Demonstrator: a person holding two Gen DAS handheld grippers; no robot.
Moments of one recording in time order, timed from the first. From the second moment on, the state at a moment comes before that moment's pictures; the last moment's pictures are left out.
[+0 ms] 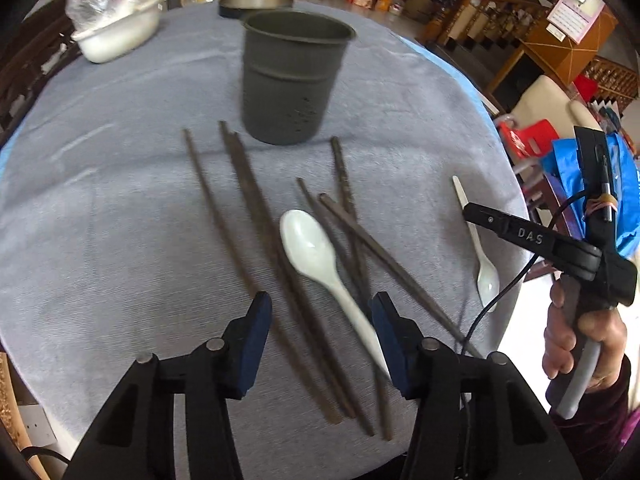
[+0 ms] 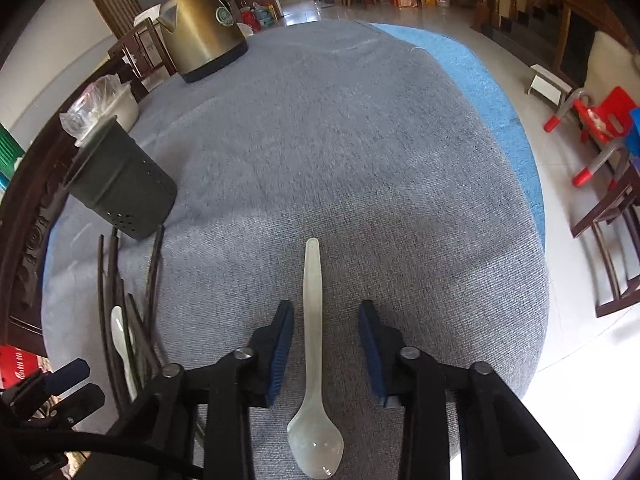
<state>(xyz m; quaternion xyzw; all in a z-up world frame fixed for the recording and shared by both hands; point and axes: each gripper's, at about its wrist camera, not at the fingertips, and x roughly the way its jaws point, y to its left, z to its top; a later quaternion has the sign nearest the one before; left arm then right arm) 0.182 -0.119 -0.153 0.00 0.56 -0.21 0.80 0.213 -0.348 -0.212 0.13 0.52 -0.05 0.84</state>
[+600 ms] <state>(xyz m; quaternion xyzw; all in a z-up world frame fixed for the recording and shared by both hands) 0.193 -0.134 -0.181 -0.01 0.58 -0.24 0.78 0.203 -0.349 -0.203 0.13 0.50 -0.04 0.86</state>
